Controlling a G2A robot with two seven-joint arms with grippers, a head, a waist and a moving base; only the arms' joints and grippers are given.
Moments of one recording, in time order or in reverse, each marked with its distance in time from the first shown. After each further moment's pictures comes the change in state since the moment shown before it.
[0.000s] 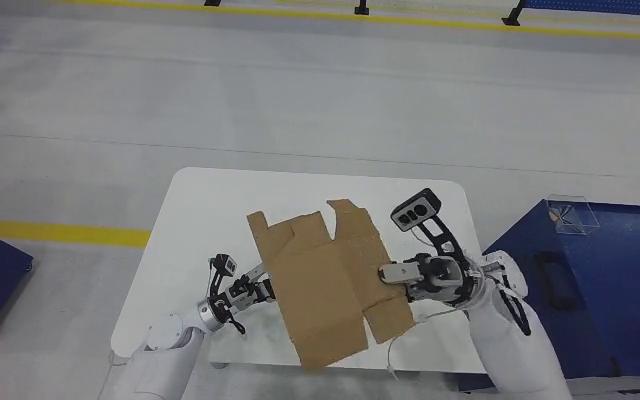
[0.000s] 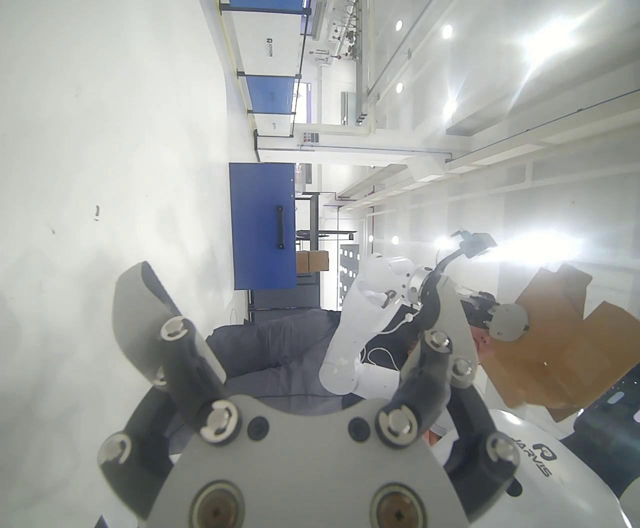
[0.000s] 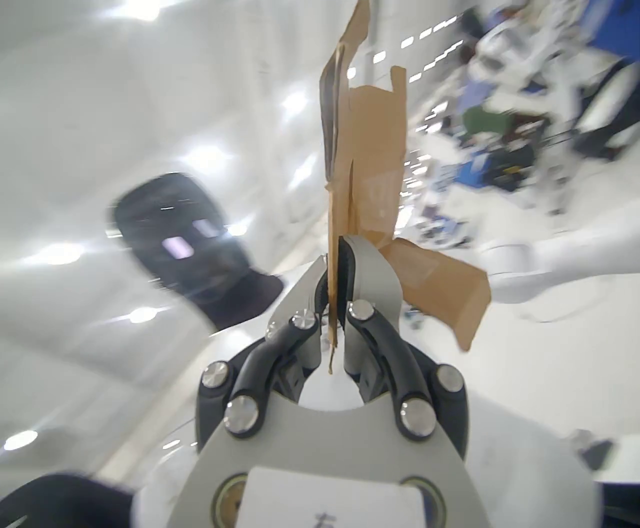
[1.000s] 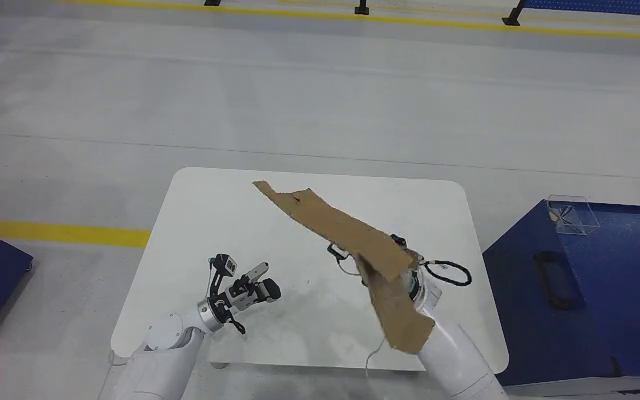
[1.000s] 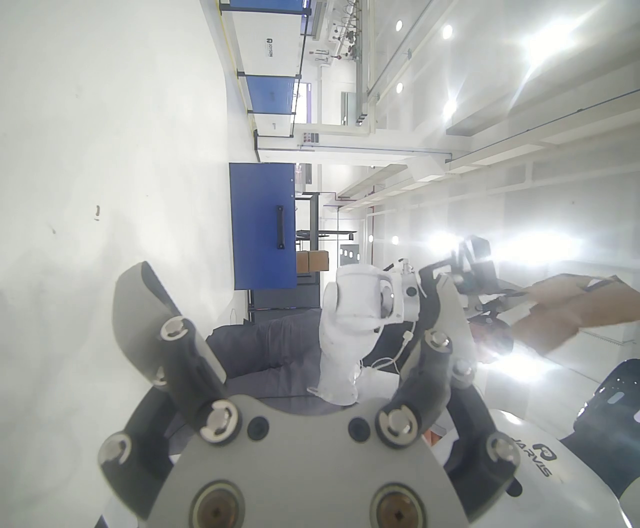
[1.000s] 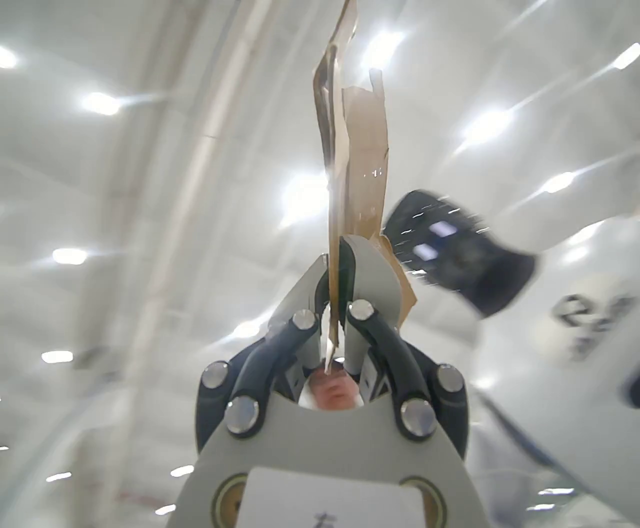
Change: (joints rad) left arm 0.000 0.000 0.000 0.000 0.000 0.000 0.000; right arm 0.042 -0.120 -0.188 0.213 0.301 0.160 -0.072
